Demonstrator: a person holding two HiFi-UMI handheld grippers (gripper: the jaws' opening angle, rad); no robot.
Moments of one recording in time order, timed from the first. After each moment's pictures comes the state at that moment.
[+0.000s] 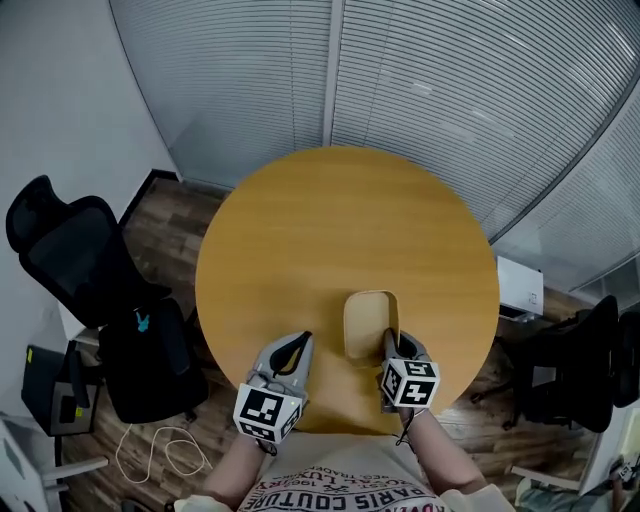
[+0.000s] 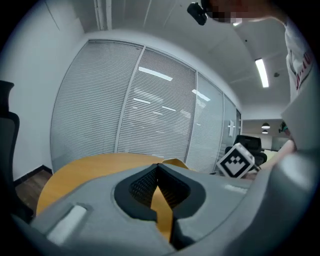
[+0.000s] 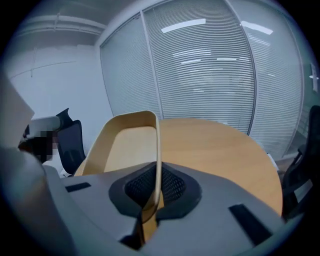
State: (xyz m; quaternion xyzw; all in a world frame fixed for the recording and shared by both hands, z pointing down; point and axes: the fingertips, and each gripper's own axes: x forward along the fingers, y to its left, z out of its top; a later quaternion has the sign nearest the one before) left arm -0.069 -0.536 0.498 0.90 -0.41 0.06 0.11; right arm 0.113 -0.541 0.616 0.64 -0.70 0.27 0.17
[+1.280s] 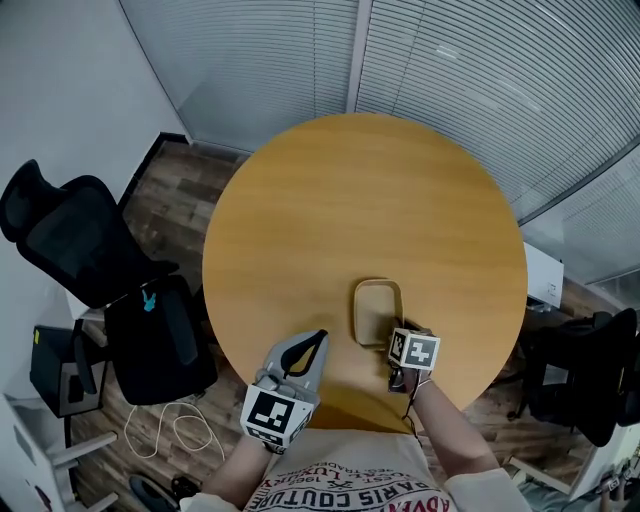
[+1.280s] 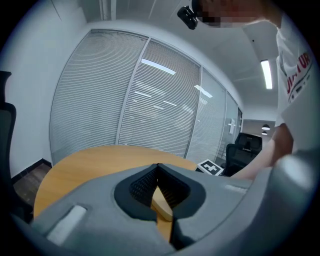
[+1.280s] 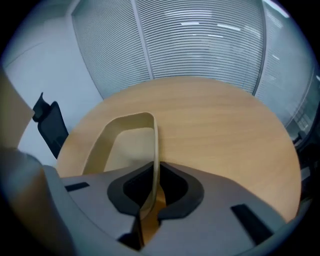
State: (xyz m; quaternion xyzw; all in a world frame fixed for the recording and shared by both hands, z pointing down) left arm -0.079 -0.568 0.529 0.90 -0.40 0.09 0.14; right arm 0.111 -0.584 0.751 0.60 -0.62 0.41 0.29
